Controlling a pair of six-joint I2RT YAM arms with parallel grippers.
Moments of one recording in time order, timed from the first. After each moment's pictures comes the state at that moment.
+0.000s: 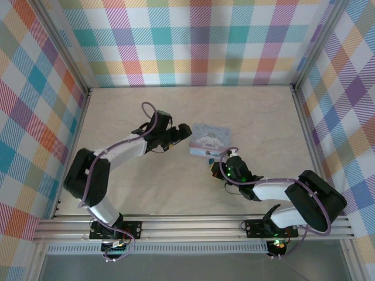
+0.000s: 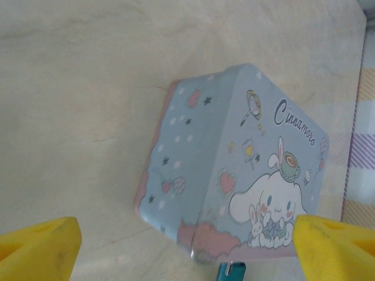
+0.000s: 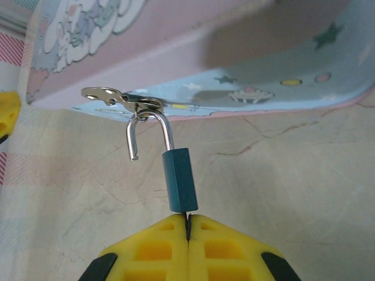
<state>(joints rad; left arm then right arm) -0.51 1.69 1.10 -0.21 0.26 -0.91 0.71 1.36 0.27 0.50 0.02 1.00</state>
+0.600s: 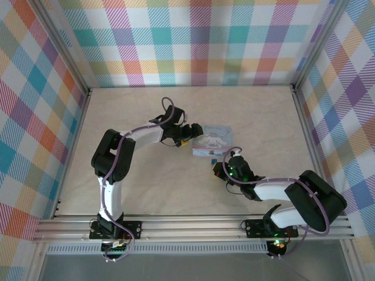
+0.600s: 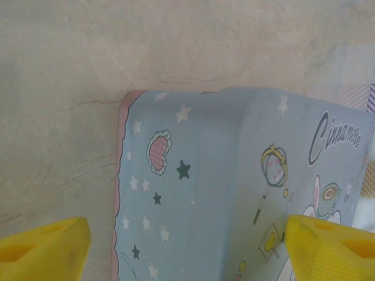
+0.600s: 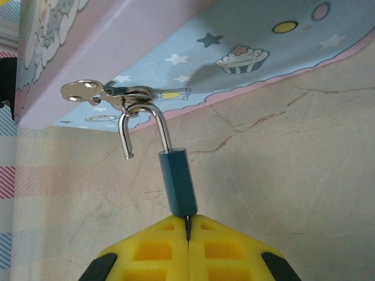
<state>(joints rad) -0.51 2.01 1.35 -0.26 0.43 -0.80 0.68 1.36 0.26 0.50 -0.02 1.06</state>
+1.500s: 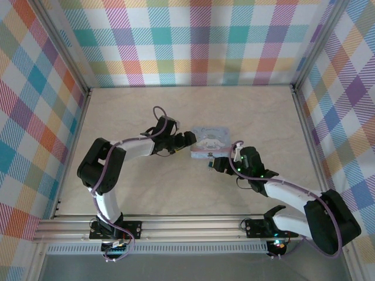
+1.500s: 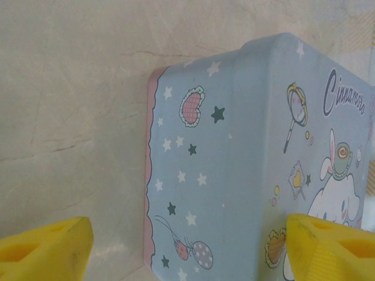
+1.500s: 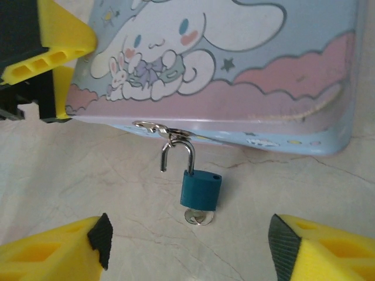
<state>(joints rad) -0.51 1.82 1.03 -0.05 0.37 -0.82 0.50 1.14 0.34 0.17 -0.27 0.61</state>
